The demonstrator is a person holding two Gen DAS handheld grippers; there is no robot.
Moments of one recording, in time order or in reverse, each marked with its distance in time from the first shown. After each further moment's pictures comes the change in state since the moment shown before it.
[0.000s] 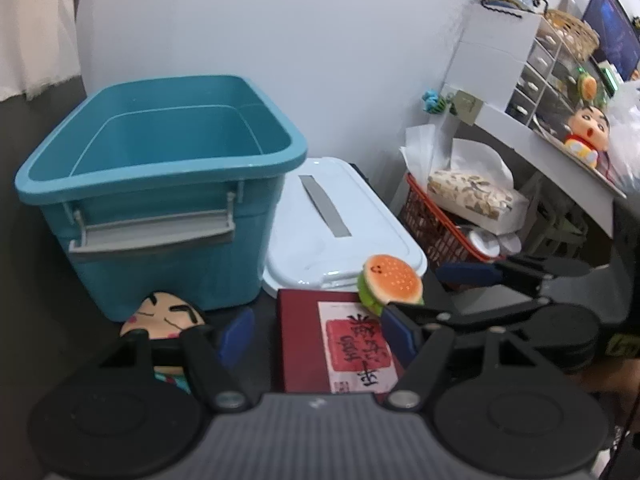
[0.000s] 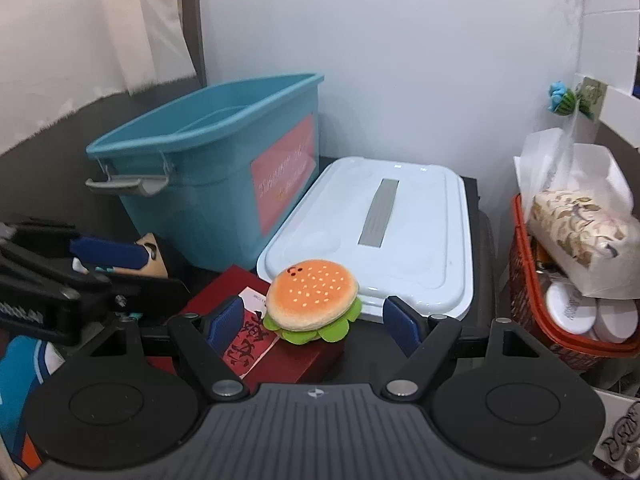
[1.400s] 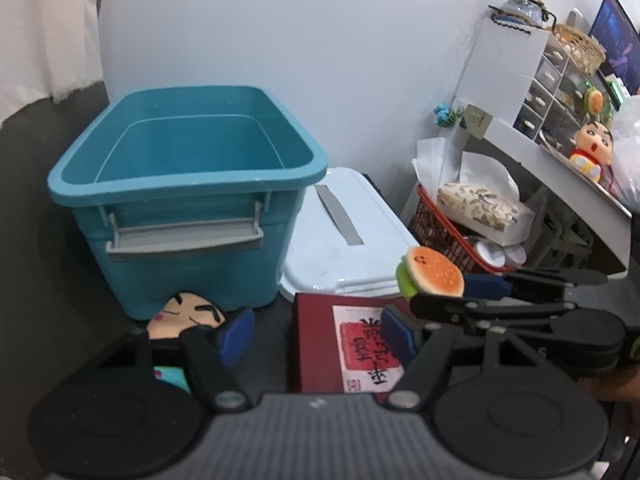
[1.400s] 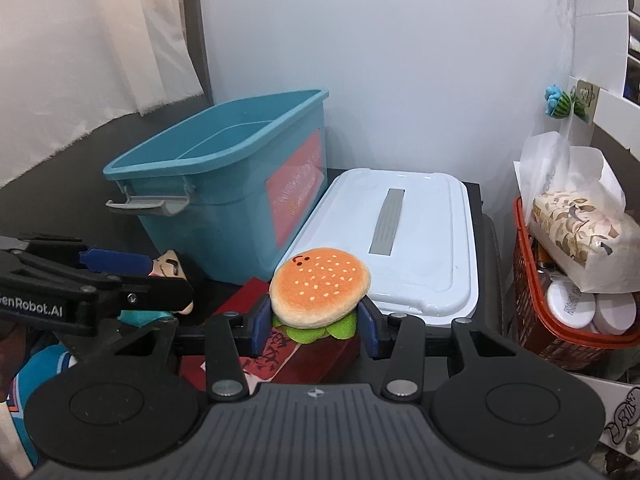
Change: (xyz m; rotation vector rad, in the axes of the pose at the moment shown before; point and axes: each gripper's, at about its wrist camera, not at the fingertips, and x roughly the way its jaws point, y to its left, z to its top) left arm -0.019 0.004 0.000 -0.026 -0.025 0.033; right arm -0.025 0.007 0.004 0.036 -0.037 0.018
